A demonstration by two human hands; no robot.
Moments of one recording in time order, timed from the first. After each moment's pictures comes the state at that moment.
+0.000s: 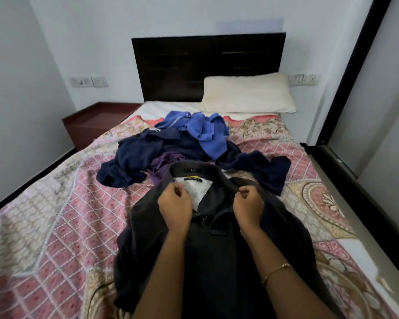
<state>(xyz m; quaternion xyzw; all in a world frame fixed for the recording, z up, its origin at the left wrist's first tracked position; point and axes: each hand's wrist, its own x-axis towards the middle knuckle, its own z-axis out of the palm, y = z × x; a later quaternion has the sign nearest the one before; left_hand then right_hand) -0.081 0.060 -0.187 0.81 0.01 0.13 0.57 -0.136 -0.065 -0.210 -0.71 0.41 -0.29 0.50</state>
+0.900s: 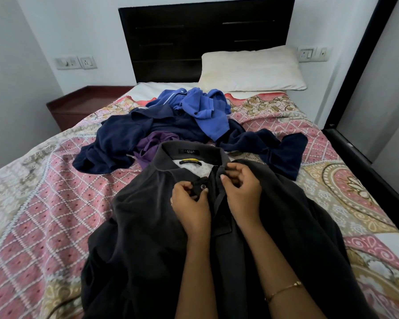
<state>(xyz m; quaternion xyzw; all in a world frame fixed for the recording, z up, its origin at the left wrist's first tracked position) -0.074 0.013 -0.268 0.78 0.00 0.09 0.62 -0.109 -0.062 -0.250 -0.71 0.21 -0.40 0.54</state>
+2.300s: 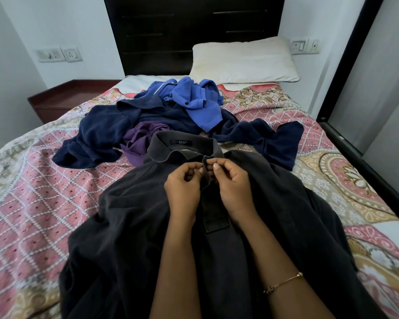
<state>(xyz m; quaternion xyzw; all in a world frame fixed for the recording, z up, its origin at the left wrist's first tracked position) -0.061 0.015 -0.256 0.72 -0.12 -0.02 0.69 -0.106 -0.064 -0.263 -0.67 0.12 -0.33 0.65</state>
